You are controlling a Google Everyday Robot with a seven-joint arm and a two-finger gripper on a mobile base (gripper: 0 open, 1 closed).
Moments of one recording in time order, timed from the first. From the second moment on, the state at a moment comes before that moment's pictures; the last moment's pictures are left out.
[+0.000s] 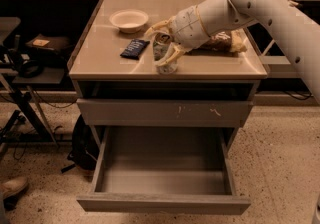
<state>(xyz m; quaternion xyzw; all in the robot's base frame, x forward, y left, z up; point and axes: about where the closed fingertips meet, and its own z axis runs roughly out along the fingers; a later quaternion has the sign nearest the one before) 0.638 0.003 0.894 -0.82 0.34 0.10 0.46</state>
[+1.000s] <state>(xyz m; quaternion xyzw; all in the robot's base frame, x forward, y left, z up) 0.638 0.003 0.894 -0.82 0.34 0.10 0.46</state>
